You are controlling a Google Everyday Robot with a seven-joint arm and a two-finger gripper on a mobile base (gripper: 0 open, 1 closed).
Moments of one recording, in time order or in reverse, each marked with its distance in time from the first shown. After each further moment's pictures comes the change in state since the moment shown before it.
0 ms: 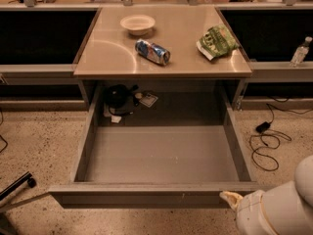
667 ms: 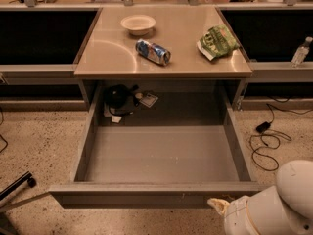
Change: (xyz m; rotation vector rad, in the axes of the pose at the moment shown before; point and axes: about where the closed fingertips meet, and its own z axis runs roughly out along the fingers) arm -0.004 0.010 0.032 -0.072 -0.019 -0.017
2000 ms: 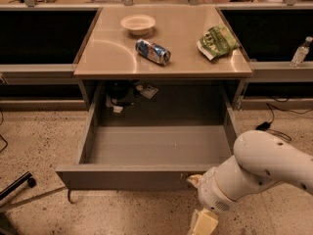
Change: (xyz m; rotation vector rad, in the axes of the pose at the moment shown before) arm -0.040 -0.065 0.036 -0.033 0.035 -0.109
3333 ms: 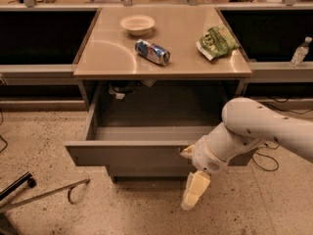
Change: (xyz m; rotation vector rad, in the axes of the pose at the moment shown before) arm -0.027 -0.088 -0.011 -0.002 -0.004 -0.070
